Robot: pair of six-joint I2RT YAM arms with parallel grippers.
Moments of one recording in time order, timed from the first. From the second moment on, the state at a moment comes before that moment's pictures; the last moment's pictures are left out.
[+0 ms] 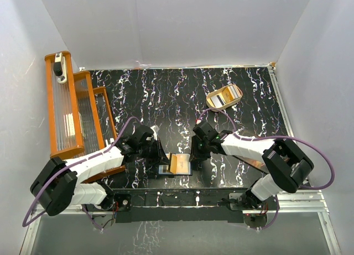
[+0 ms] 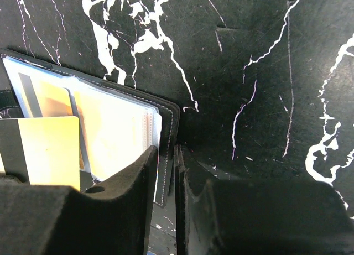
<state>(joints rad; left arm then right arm) -0.74 1.24 0.57 -0.23 0.35 -0.94 0.75 1.49 0.73 -0.32 -0.14 0.75</state>
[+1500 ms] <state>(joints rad) -0.71 1.23 0.57 -0.25 0.35 -0.95 0.85 1.58 0.88 -0.46 0.02 0.78</state>
